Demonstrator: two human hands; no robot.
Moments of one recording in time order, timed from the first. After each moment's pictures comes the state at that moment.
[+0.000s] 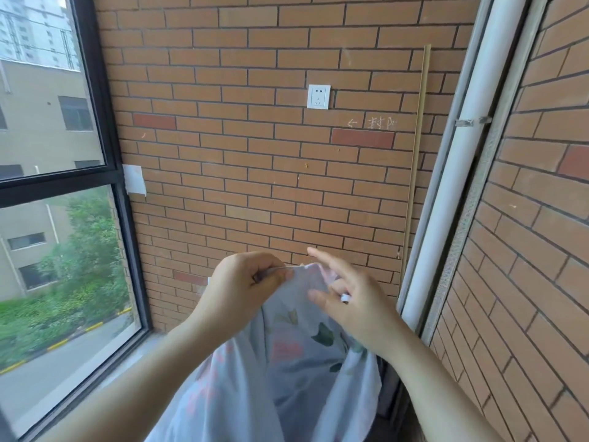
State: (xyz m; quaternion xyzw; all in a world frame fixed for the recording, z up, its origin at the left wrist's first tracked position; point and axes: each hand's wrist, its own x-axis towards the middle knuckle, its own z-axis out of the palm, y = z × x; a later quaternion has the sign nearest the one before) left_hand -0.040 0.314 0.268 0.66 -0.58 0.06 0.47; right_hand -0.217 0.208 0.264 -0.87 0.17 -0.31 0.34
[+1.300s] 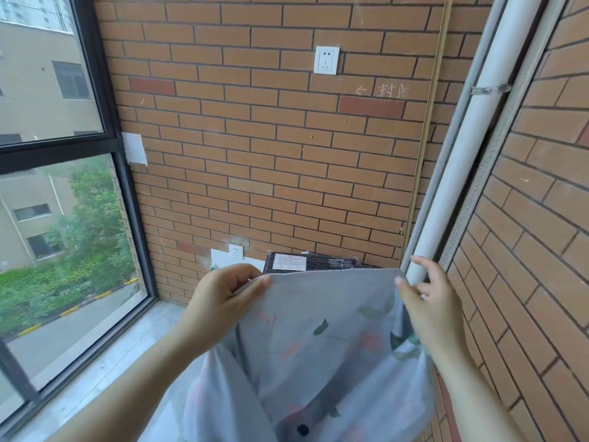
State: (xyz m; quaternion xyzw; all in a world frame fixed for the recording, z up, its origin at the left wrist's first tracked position) left_hand -0.034 0.344 0.205 0.67 -0.54 -0.04 0.50; right_hand -0.279 0.170 0.199 -0.71 0.44 -0.46 0.29
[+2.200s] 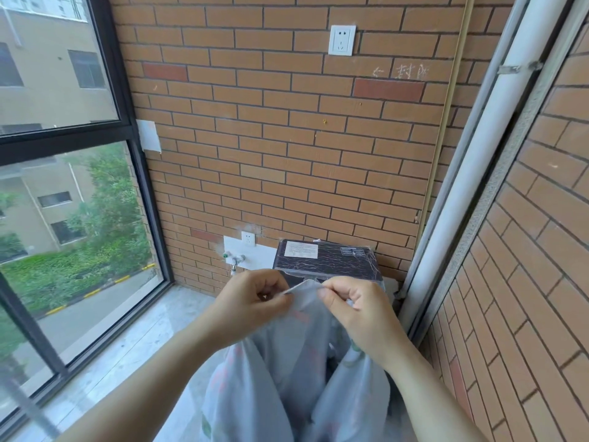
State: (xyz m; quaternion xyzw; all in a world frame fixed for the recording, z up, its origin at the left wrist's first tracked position) left_hand -0.049 0.348 0.194 0.68 -0.57 -0.14 0.44; right_hand -0.217 0.228 0.185 -0.84 0.19 -0.32 0.39
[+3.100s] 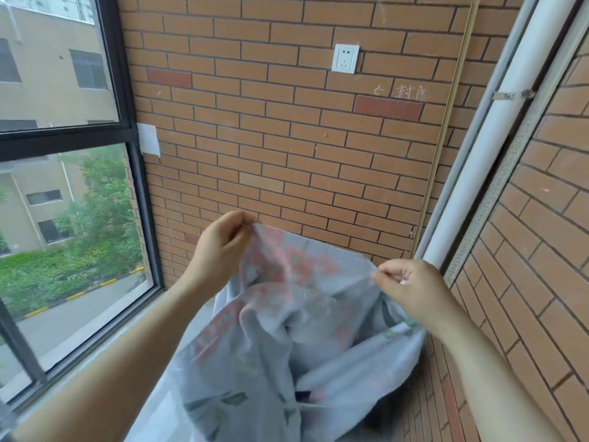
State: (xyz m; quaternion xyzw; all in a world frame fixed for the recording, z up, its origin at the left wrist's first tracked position) left_hand 0.004 0.320 0.234 0.67 -0.45 -0.01 0.59; right_hand -0.250 0.161 0.230 -0.88 0.30 -0.27 0.24
